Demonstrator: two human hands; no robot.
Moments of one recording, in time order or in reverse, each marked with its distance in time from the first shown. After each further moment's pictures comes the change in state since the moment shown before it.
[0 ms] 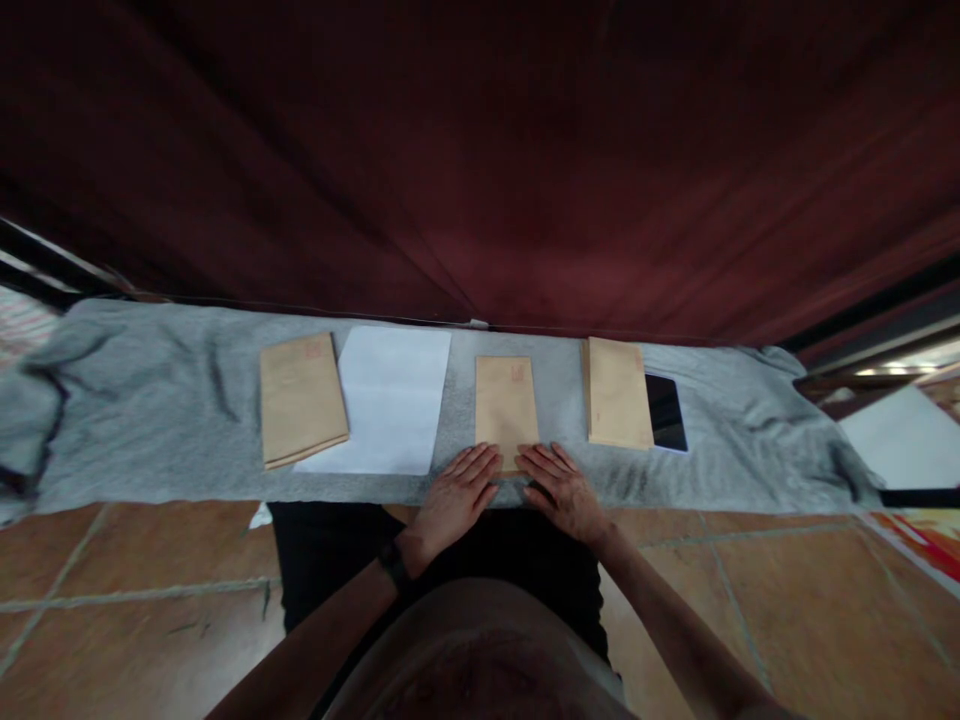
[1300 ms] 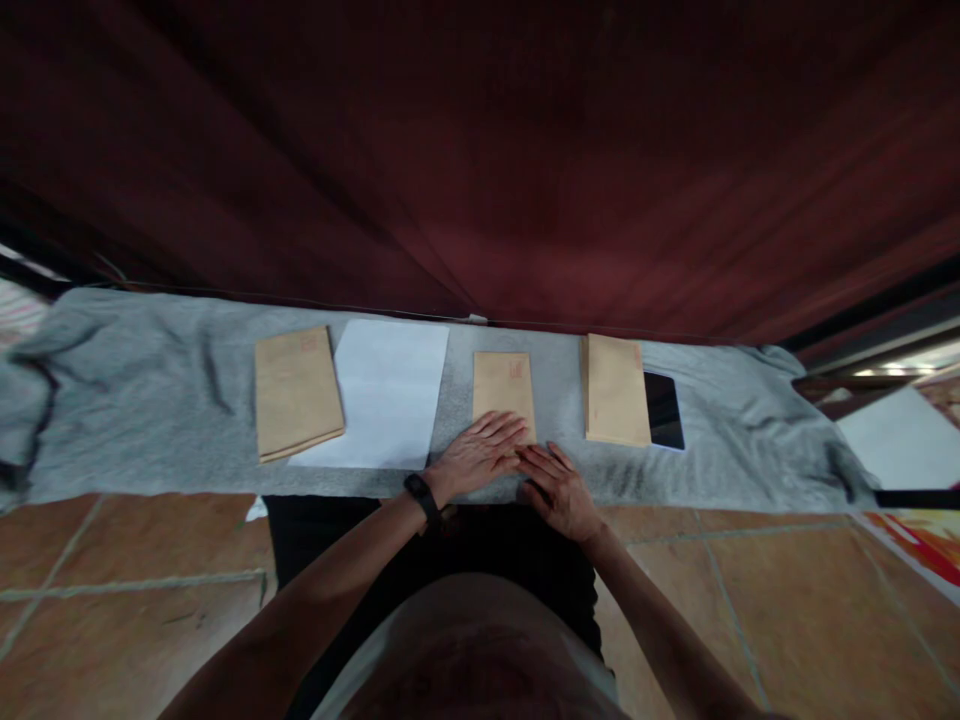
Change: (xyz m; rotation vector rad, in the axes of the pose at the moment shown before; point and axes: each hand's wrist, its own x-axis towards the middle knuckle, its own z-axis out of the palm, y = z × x) left_hand 0.068 -0.018 0.008 0.026 -0.132 0.220; right_hand -0.006 0.005 0.014 0.018 0.081 -0.027
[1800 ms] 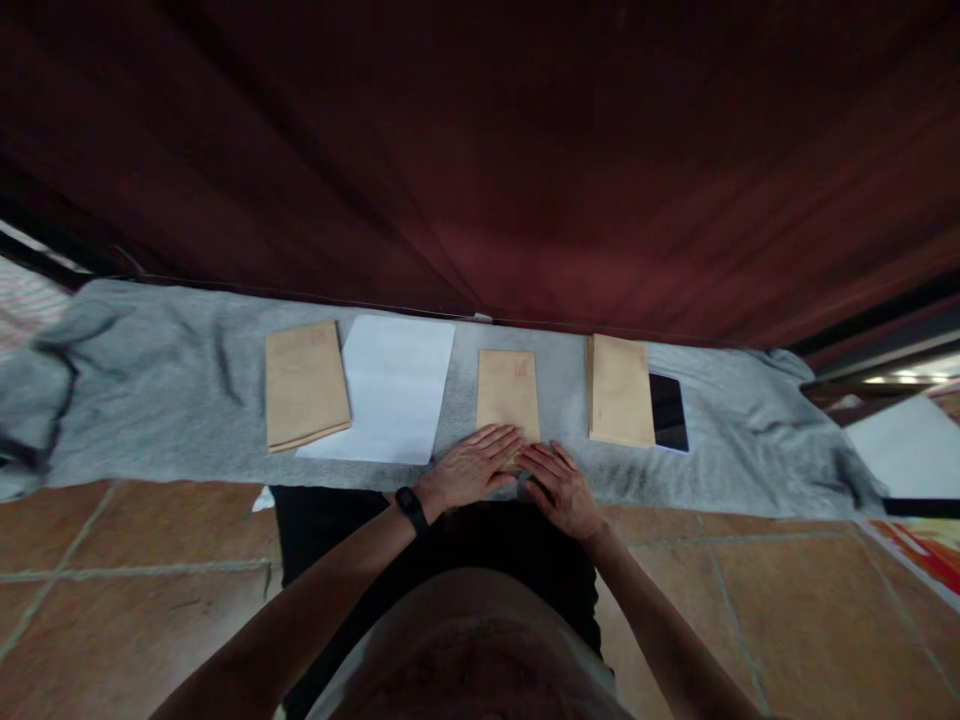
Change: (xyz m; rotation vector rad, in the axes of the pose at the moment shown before) left_hand -0.025 0.012 -0.005 -0.019 -0.038 -0.008; right_hand 0.001 -0.002 -0.003 0.004 -0.004 -0.003
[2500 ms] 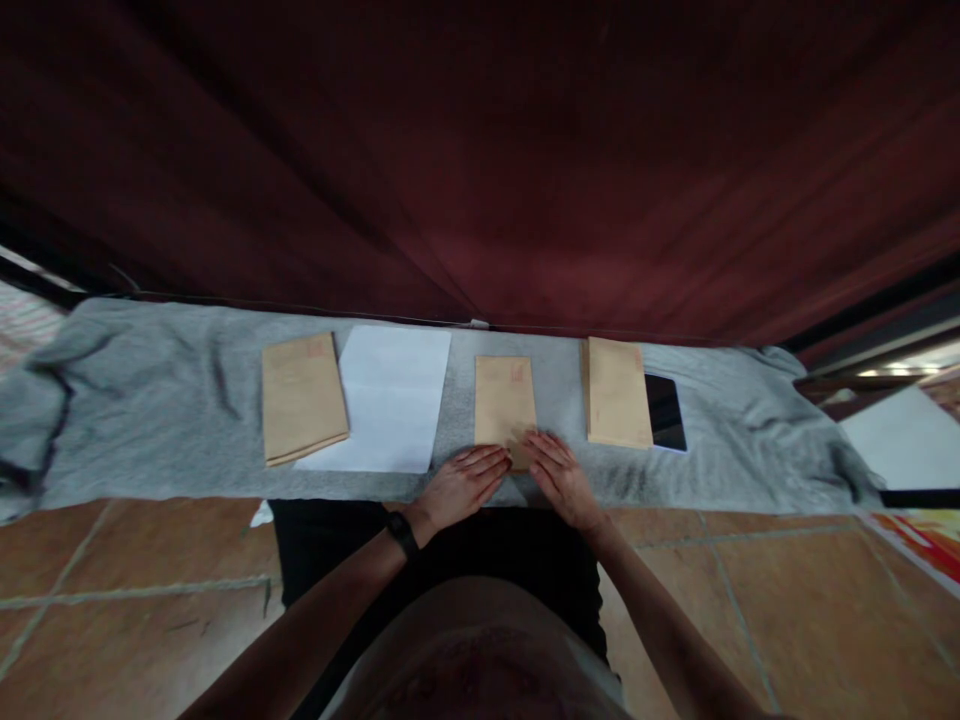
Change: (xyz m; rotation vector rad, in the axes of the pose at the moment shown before) left_hand -0.022 0.006 0.002 -0.036 0.168 0.003; right_hand 0.018 0.006 -0.002 0.069 0.097 0.090
